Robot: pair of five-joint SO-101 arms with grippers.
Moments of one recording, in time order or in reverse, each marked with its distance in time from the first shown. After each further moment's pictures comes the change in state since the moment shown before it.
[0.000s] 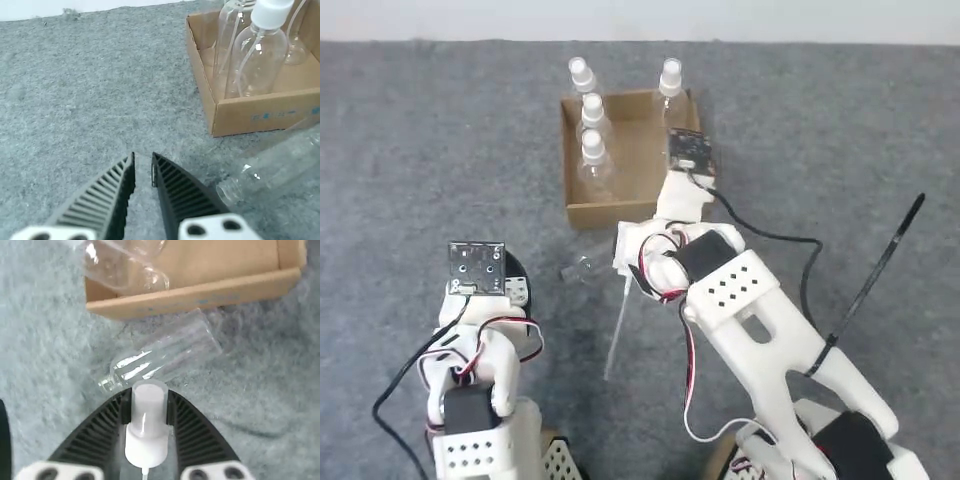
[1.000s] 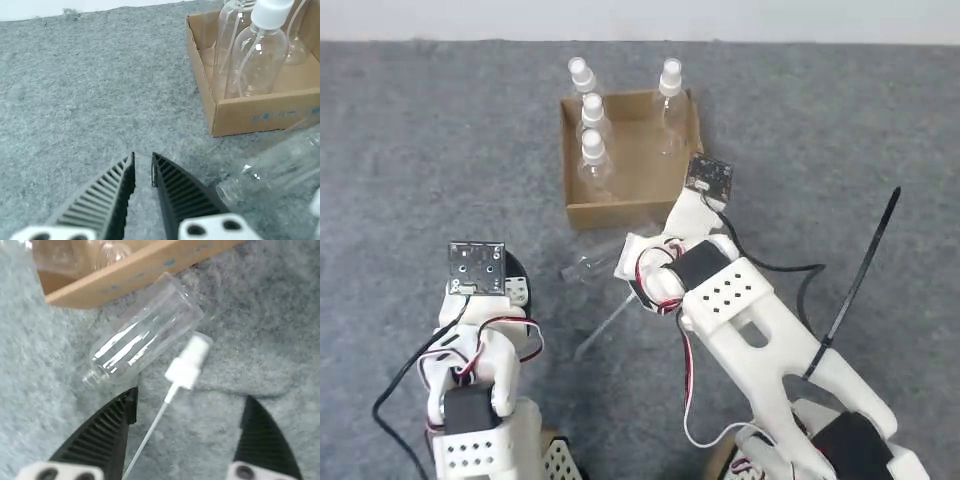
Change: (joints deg) left arm 0.0 0.0 0.0 0.0 0.0; right arm -1.1 0.0 4.6 1.6 -8.5
